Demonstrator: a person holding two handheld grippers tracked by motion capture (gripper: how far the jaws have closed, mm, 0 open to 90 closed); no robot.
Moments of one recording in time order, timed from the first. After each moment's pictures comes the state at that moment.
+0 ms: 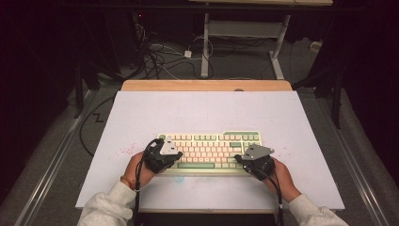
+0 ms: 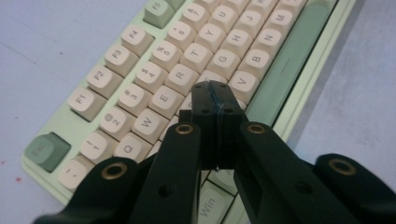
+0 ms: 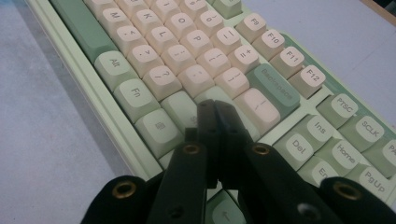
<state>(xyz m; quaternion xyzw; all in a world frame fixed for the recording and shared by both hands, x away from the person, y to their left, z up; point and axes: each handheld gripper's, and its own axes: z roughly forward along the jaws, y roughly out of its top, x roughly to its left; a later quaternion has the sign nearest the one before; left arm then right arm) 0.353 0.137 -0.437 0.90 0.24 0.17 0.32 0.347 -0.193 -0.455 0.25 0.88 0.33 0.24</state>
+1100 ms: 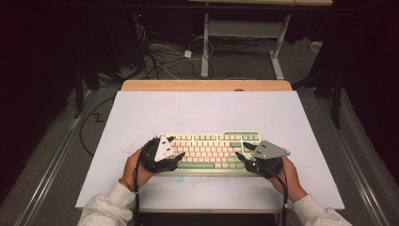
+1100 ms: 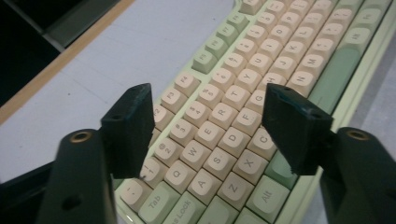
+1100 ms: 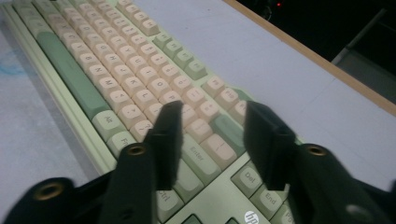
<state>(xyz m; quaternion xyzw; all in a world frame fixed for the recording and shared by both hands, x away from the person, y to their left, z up) 0.341 0.140 -0.434 0.86 0.23 0.28 0.37 0.336 -0.205 -0.430 0.25 0.83 0.41 0.29</state>
